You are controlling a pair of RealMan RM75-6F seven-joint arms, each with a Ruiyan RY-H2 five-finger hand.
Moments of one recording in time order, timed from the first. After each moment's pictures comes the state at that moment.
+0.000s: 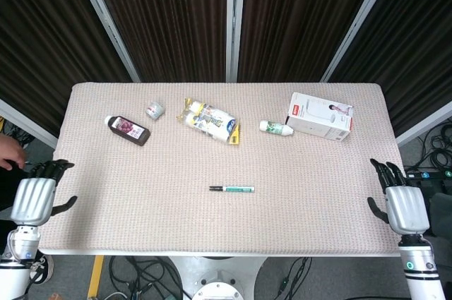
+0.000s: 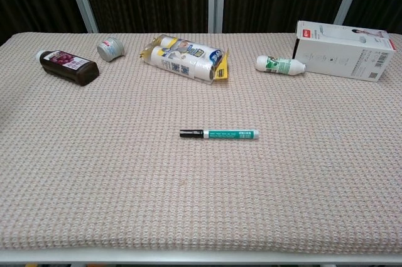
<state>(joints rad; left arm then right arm) -0.16 -1.20 -0.08 -1.63 1.44 1.43 0.19 0.13 -1.19 0.09 -1.62 -1.49 1.45 -0.13</state>
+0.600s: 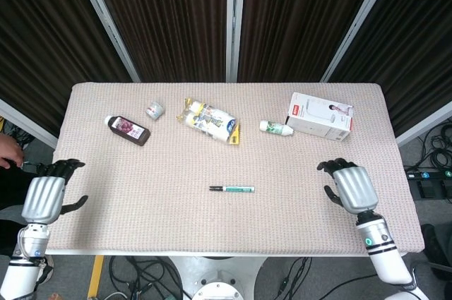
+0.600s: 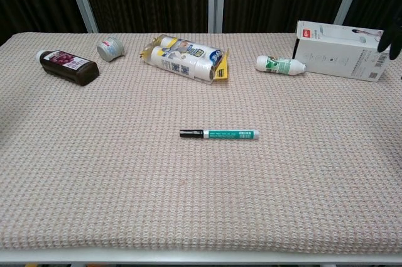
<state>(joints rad) -0.18 -1.23 -0.08 -1.66 1.42 1.41 0.17 0.33 -1.23 0.15 -1.79 -1.40 1.20 -0.38</state>
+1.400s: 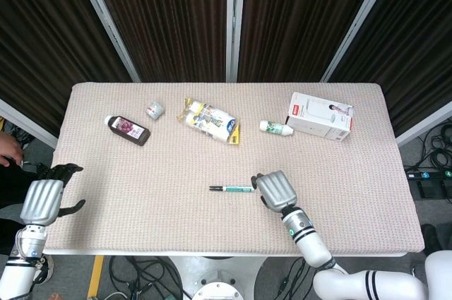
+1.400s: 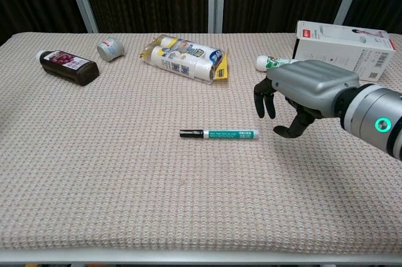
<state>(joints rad) -0.18 -1.22 -0.06 -1.60 1.41 1.37 0.10 0.63 -1.63 0.16 -1.72 -0.99 1.07 -0.83</state>
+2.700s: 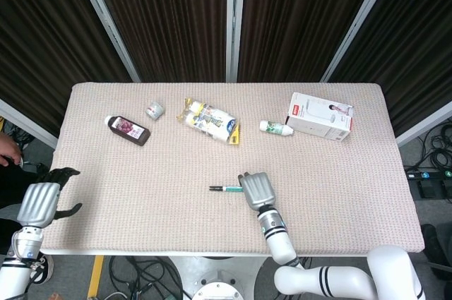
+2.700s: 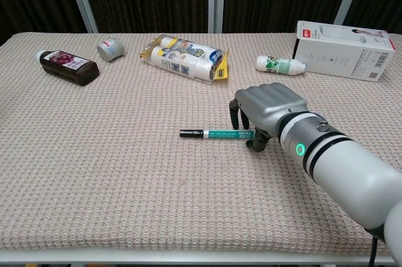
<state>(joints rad) -0.18 -1.24 -0.04 -1.53 1.41 1.34 0.02 0.73 -1.94 0.18 -1.47 -0.81 1.19 -0.95</state>
